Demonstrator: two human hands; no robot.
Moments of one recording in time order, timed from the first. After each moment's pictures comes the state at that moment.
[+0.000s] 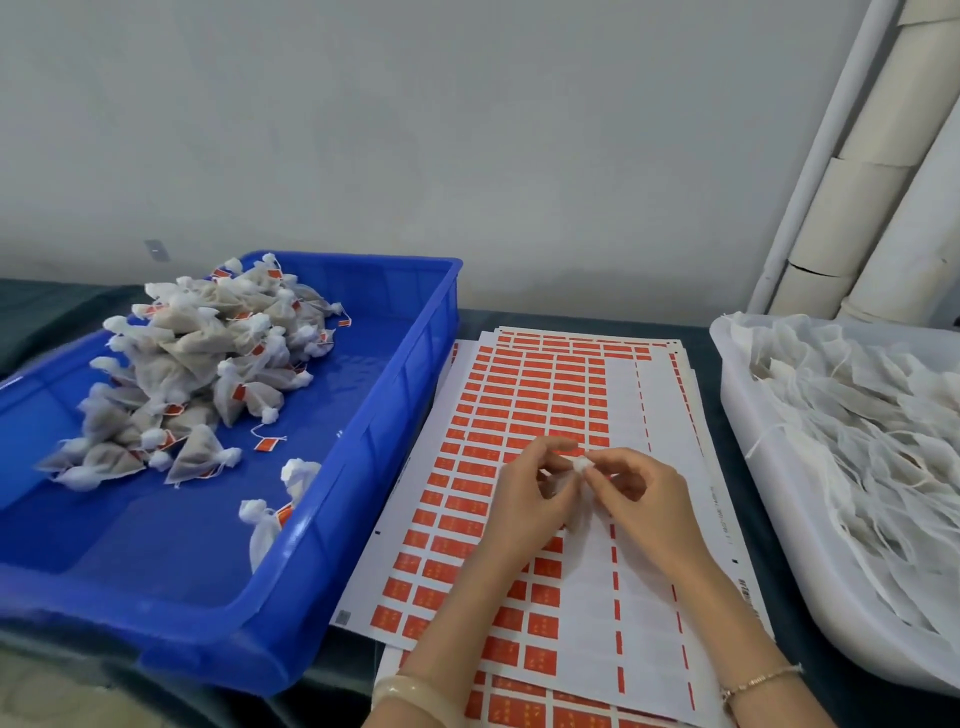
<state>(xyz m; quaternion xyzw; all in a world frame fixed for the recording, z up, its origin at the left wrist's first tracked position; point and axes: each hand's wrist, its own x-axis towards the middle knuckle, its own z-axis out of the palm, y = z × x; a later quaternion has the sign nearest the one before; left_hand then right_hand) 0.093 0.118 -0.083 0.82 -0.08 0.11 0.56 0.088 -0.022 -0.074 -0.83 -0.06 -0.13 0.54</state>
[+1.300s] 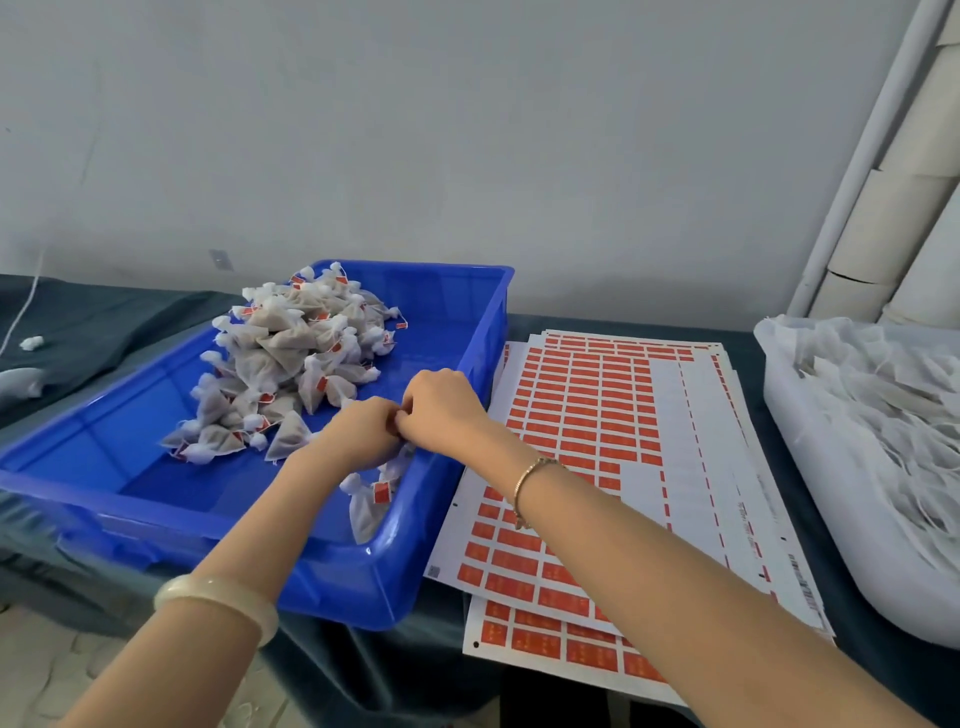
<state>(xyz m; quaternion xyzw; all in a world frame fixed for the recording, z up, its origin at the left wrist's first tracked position) 0.056 0.327 0.030 0.99 0.08 -0.03 0.15 0.088 0.219 0.036 -0.93 -0.29 -0.04 0.20</state>
